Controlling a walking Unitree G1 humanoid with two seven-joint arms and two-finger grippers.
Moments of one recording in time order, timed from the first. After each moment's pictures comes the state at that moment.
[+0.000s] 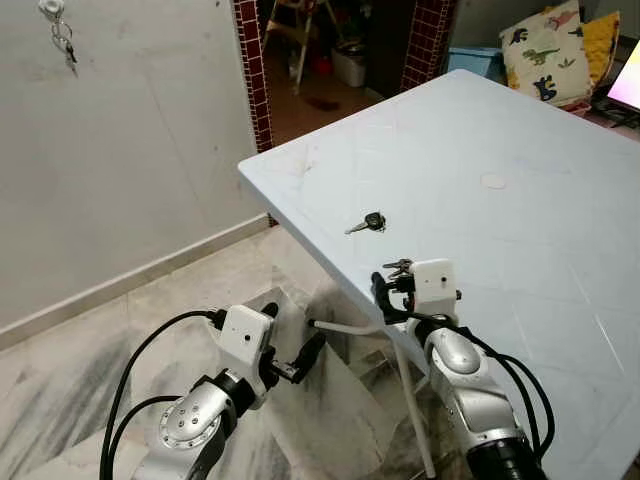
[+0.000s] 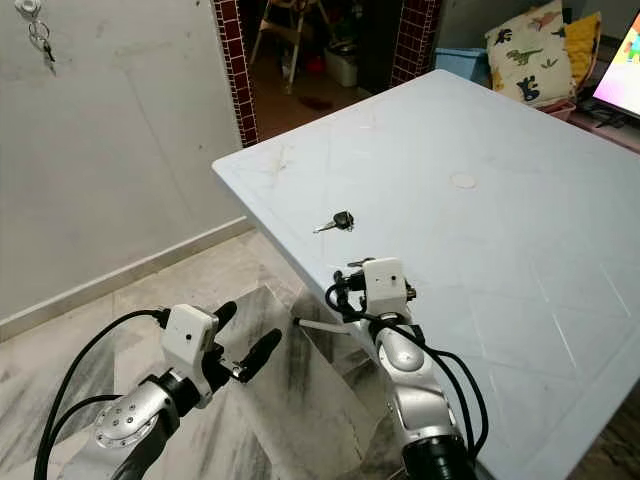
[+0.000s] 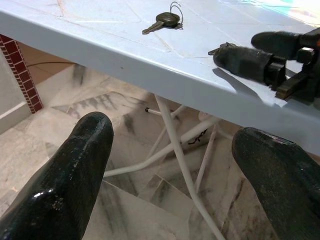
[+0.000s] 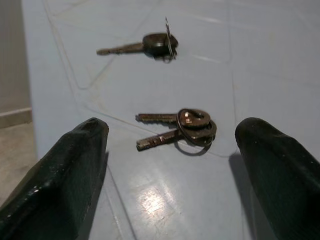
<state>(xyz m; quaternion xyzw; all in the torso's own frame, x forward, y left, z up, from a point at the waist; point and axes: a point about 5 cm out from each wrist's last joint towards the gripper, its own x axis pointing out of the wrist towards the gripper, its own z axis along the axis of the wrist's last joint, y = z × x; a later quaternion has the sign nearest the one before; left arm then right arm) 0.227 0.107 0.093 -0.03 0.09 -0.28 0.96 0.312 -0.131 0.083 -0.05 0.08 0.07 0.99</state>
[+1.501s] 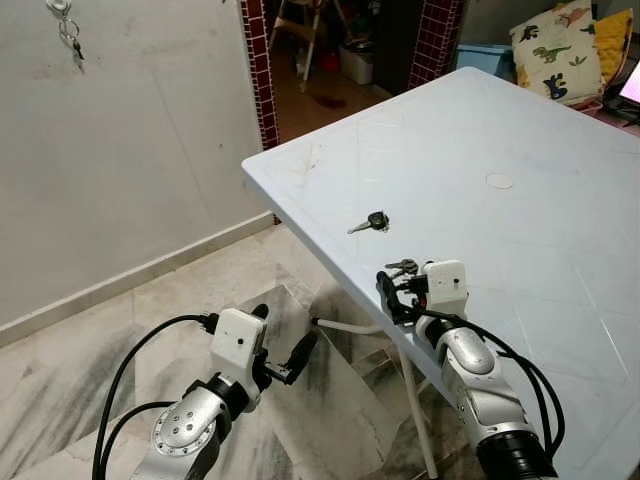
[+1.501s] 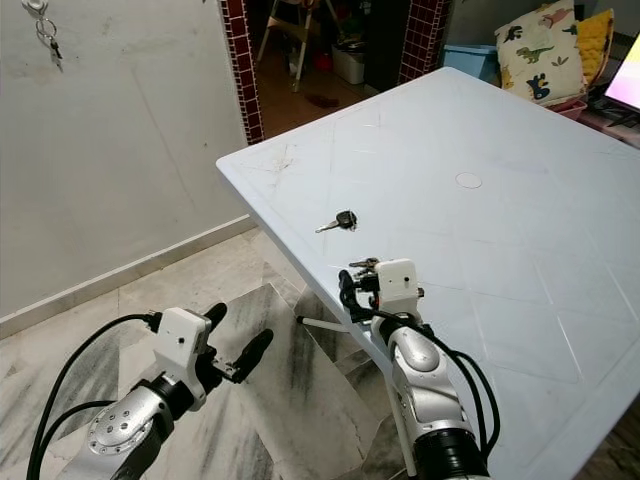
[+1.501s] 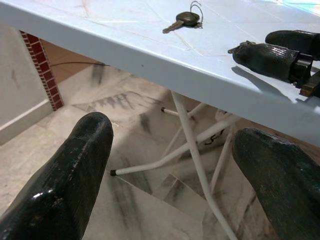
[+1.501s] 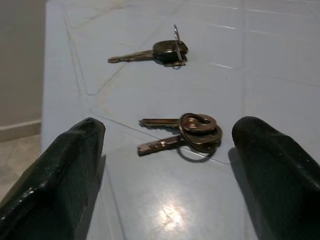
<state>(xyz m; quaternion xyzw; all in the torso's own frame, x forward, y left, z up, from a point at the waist) 0.224 0.114 0.091 -0.02 0.09 -0.25 0.96 0.313 -0.139 0.078 -0.02 0.05 0.11 0.99</state>
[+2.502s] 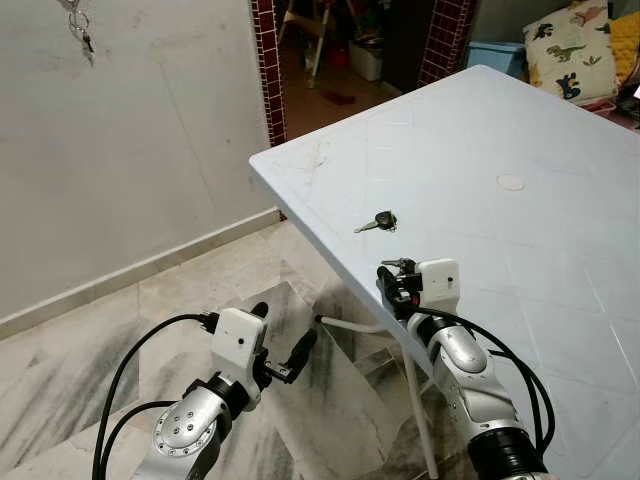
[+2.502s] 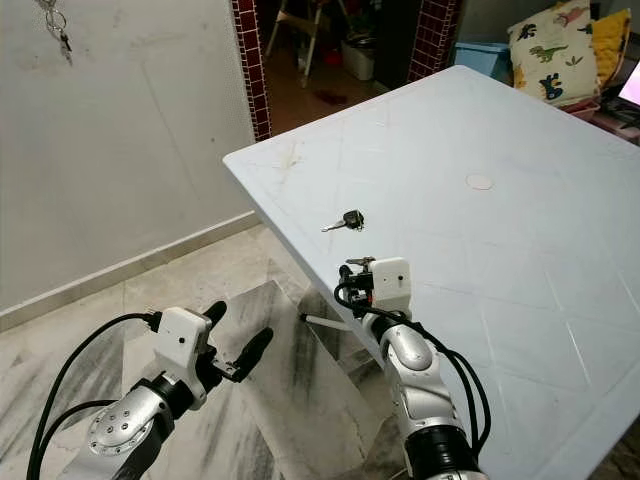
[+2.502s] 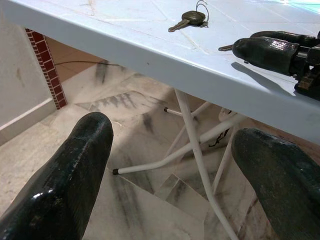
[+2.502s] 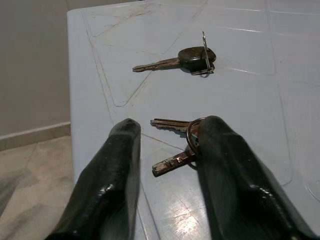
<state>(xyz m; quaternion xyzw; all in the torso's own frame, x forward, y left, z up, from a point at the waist) 0.224 0.114 0.091 -0.01 0.09 -0.25 0.96 0.316 -0.132 0.079 0.00 0.04 0.13 0.99</state>
